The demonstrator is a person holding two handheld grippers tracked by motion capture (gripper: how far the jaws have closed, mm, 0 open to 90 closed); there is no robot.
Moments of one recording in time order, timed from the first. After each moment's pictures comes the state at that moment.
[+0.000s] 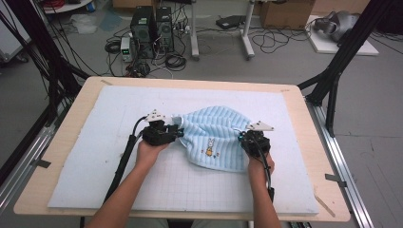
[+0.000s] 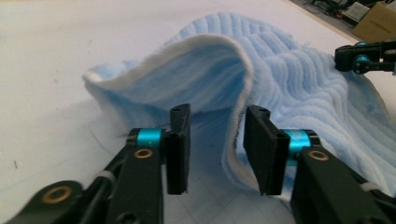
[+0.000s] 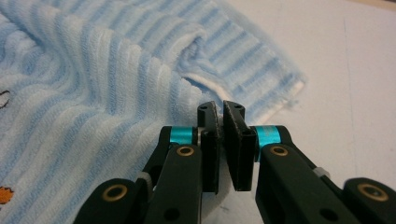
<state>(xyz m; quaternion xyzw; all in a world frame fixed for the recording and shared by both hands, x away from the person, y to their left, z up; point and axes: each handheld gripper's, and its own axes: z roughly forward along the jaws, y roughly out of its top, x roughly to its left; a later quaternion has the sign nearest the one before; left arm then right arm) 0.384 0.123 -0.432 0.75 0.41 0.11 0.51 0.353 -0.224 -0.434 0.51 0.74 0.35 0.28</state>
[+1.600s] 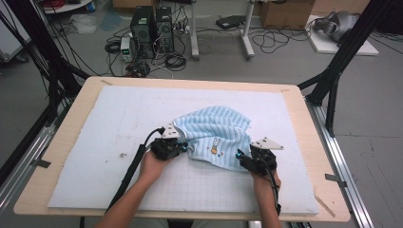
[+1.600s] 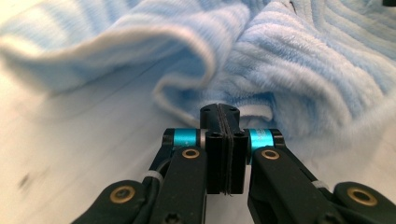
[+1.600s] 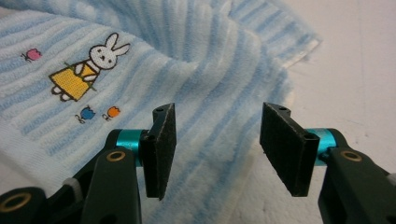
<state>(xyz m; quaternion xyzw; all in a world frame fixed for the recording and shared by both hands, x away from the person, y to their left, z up) 0.345 0.103 -0.443 0.83 0.33 0.13 0.43 0.298 -0.232 -0.438 0.49 0.74 0.37 0.25</state>
